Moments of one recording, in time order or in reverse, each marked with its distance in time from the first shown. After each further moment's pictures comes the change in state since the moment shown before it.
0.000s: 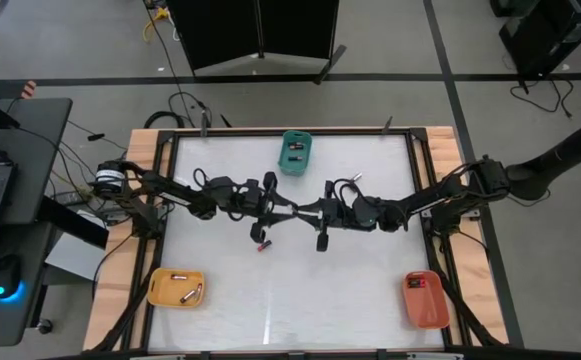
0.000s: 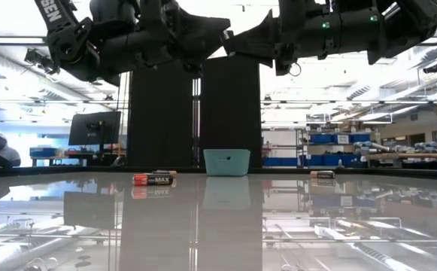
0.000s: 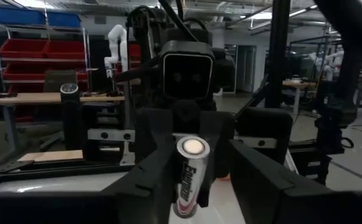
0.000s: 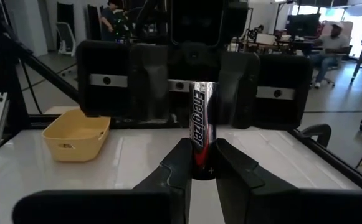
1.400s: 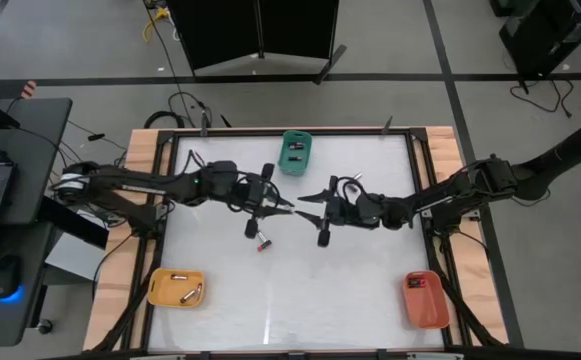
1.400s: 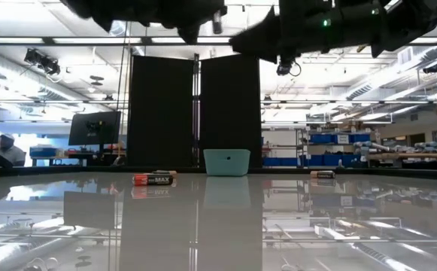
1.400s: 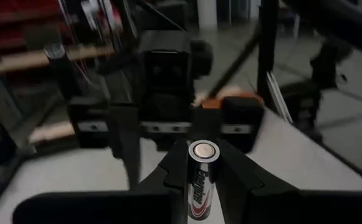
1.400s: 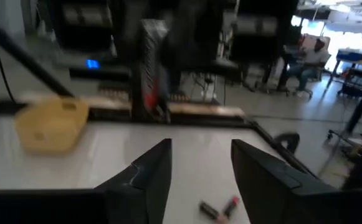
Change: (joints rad) left arm -0.004 -0.301 0.242 -0.877 0.023 0.212; right arm -0.004 -0.063 0.000 -0.066 0.048 -0.104
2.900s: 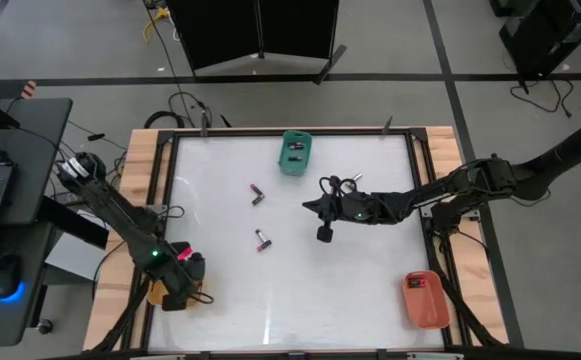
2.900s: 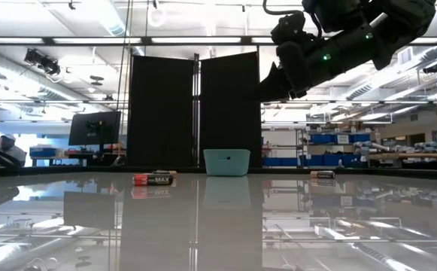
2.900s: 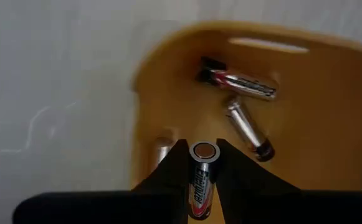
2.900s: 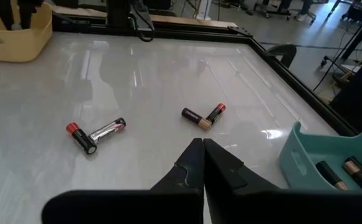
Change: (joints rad) left arm -0.900 -0.074 -0.162 -1.160 -0.209 -1.092; right arm -0.066 0.002 0.000 -0.355 -0.003 0.105
